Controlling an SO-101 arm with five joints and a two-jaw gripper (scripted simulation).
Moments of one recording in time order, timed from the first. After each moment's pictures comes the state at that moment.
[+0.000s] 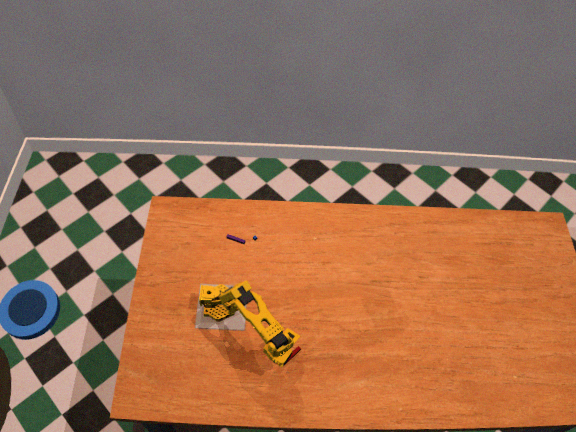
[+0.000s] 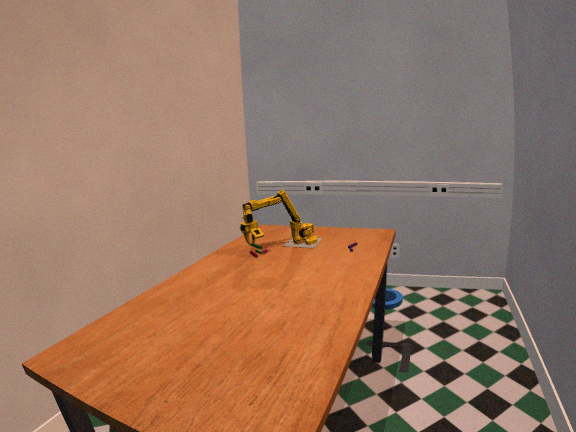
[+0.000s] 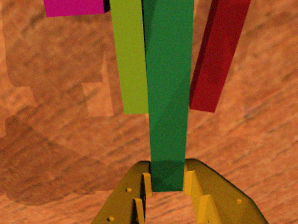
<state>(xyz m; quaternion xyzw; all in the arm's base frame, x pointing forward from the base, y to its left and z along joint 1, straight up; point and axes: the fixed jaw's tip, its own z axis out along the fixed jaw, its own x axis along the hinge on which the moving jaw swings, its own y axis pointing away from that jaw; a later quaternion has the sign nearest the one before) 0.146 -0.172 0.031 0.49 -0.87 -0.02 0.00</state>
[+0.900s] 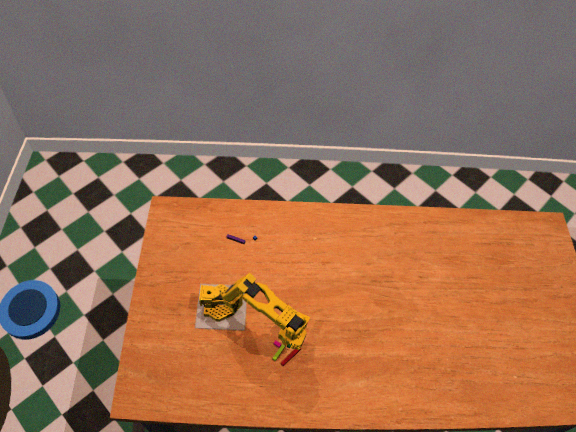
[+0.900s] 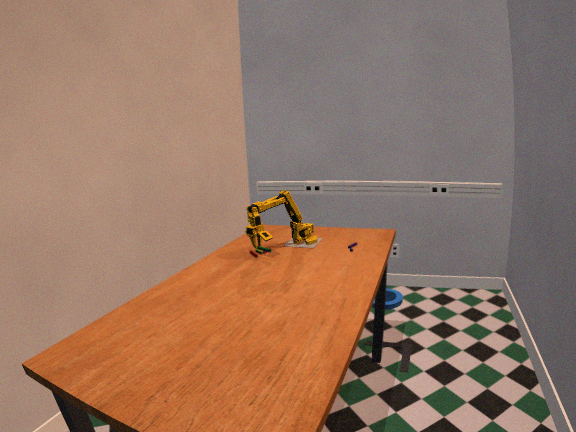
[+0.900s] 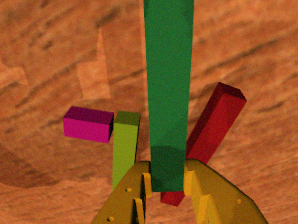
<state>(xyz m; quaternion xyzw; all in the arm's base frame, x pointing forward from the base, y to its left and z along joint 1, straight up) 0.180 -0.126 0.031 0.56 -0.83 -0.03 0.01</state>
